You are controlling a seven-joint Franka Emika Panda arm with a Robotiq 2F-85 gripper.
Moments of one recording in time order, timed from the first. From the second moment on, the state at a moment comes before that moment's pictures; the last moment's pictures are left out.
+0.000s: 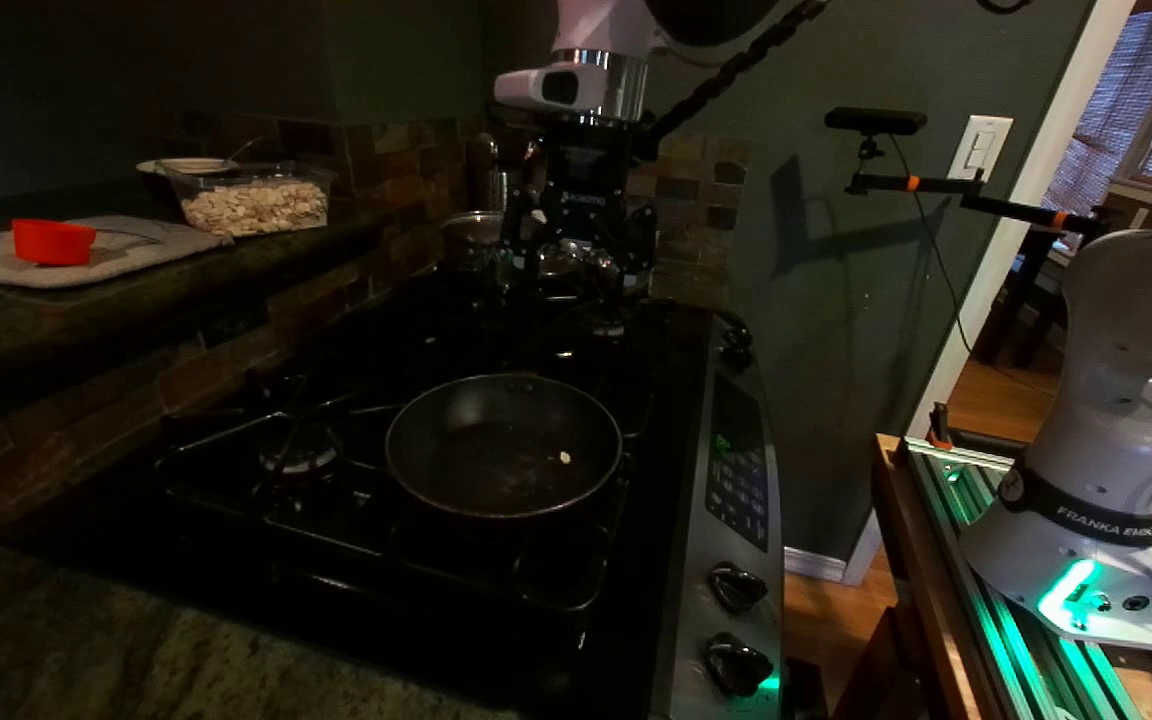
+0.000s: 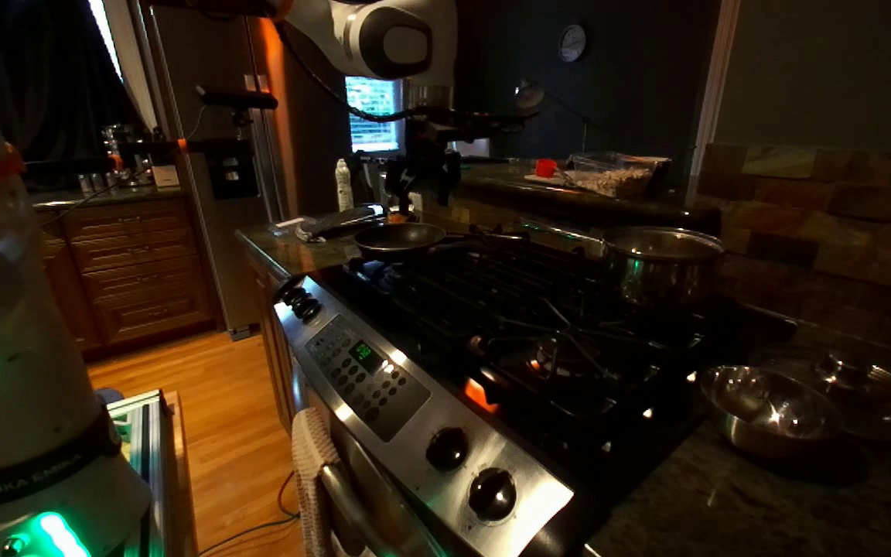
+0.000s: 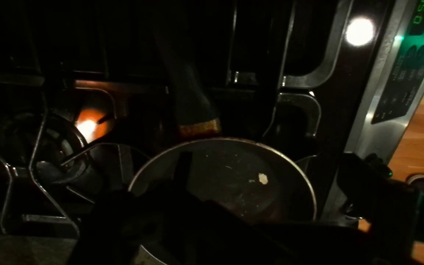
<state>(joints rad) 0.11 0.00 0.04 -2.04 0.15 2.09 -1.61</state>
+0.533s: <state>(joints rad) 0.11 0.11 0.06 -2.04 0.15 2.24 -1.64</state>
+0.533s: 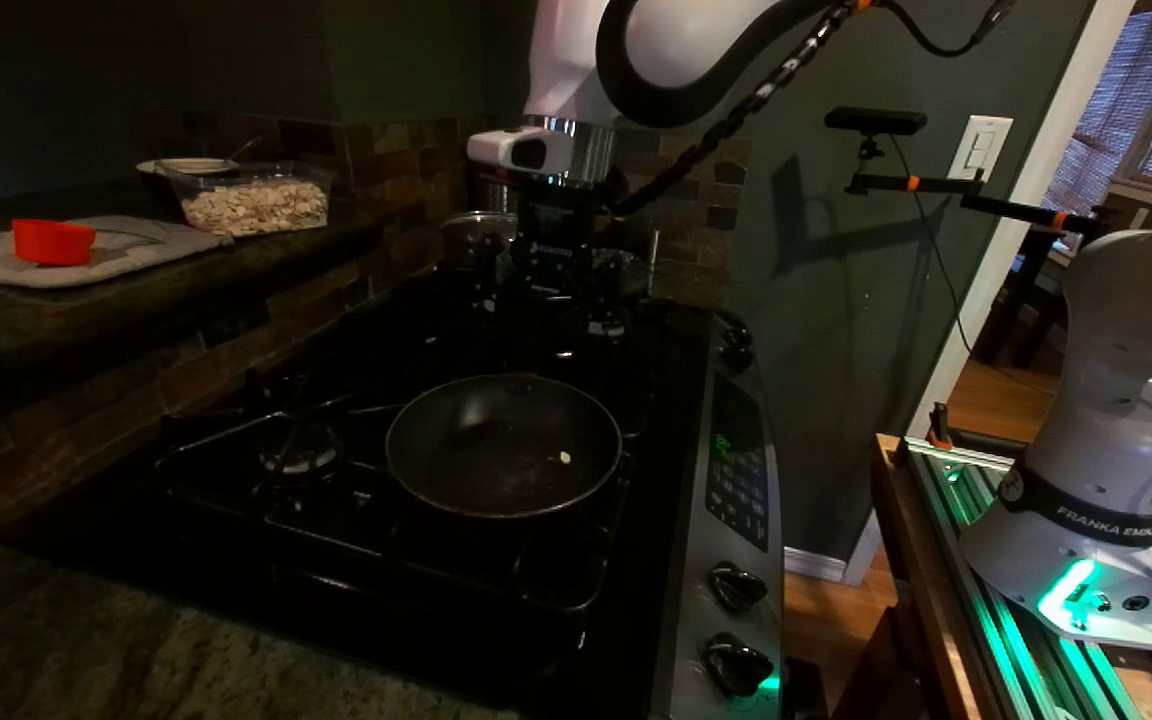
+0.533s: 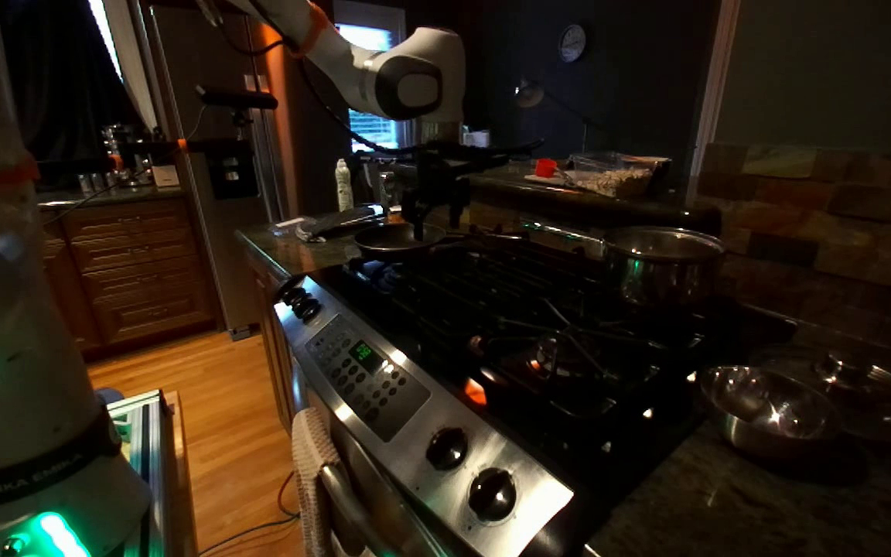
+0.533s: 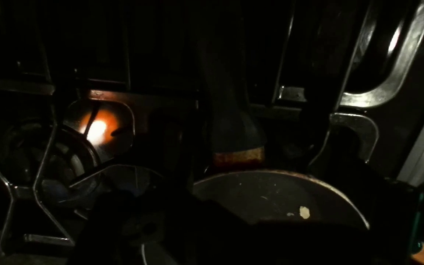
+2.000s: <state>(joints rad) 0.06 0.18 0.09 -2.01 0.14 2.29 -1.75</state>
